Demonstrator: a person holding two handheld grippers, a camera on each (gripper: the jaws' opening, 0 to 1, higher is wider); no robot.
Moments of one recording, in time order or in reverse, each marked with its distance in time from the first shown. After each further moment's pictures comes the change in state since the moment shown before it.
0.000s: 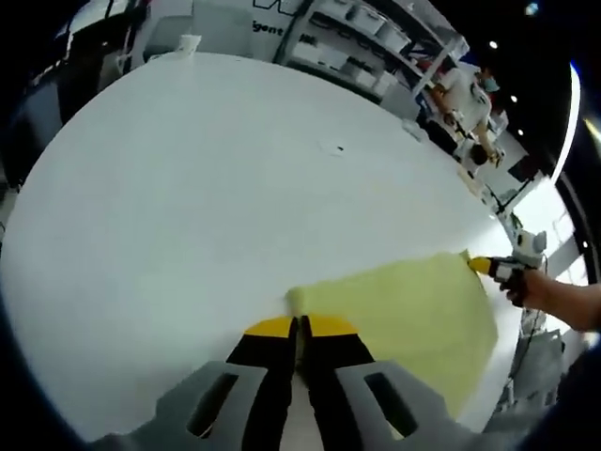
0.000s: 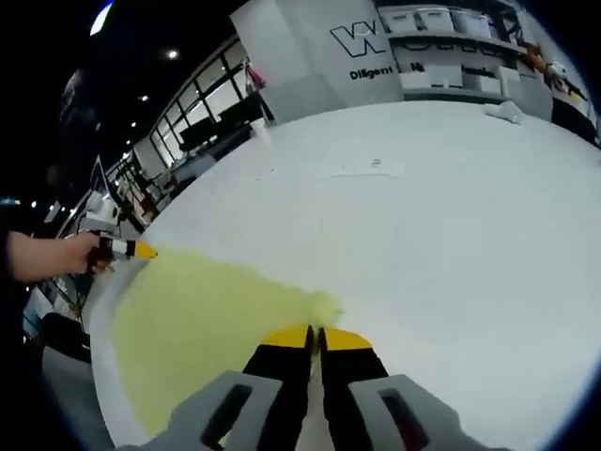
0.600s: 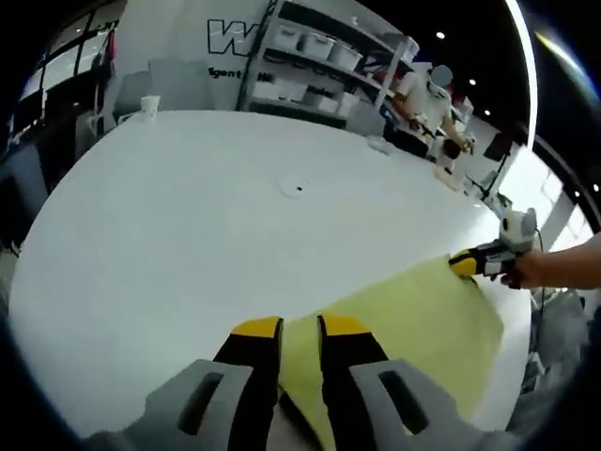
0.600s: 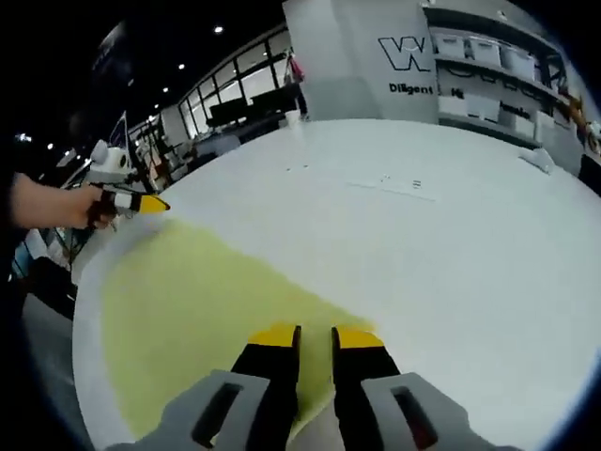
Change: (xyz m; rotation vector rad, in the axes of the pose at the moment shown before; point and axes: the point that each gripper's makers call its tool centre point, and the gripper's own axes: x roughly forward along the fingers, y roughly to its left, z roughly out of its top) left arm 0.008 -0.027 0.011 0.151 -0.072 -0.068; right arm 0.018 0.004 0.002 -0.199 0.000 0.026
